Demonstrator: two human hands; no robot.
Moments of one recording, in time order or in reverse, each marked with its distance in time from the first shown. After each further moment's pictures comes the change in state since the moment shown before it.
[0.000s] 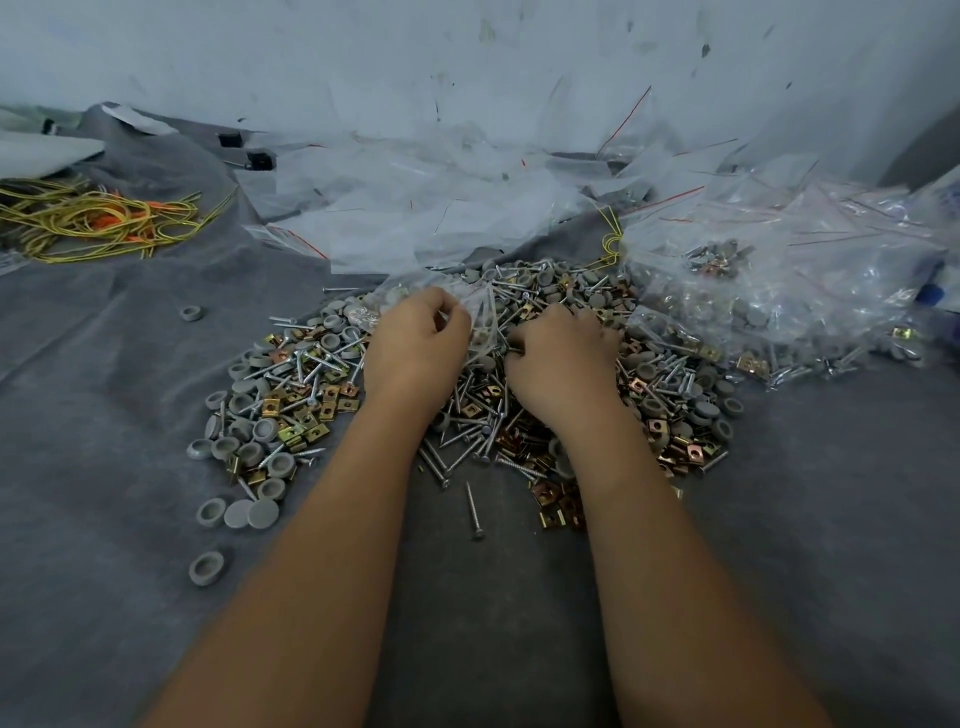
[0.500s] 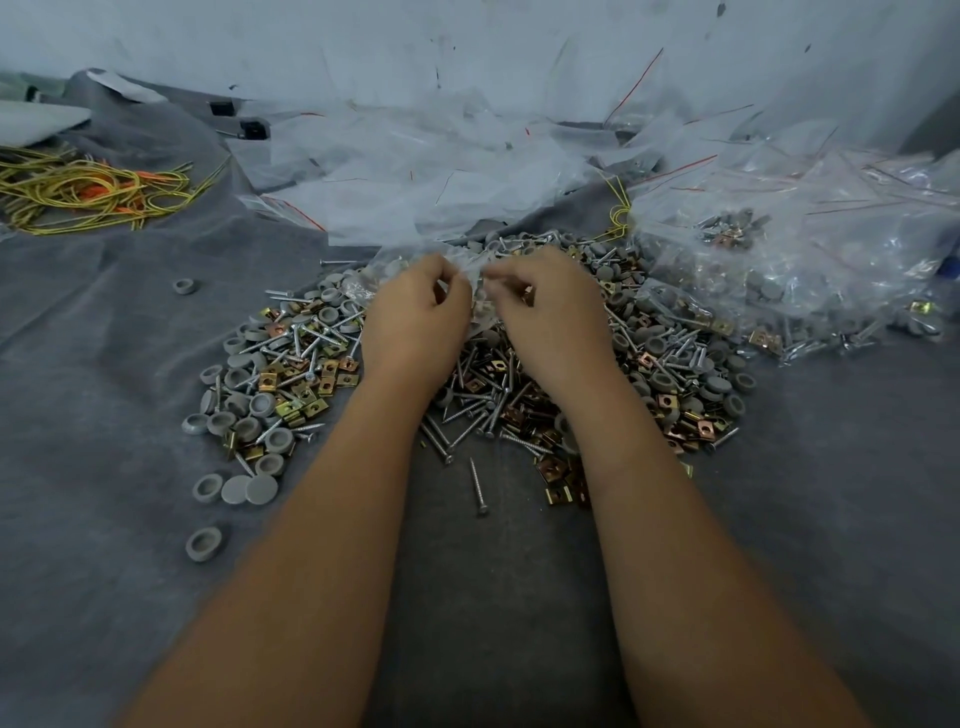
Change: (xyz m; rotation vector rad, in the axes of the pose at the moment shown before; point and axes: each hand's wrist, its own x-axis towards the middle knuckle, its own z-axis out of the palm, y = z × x) left_hand 0.000 -0.003 0.000 -0.016 0.020 0.039; right_hand 0.004 -0.006 0.003 0.602 0.324 -0.207
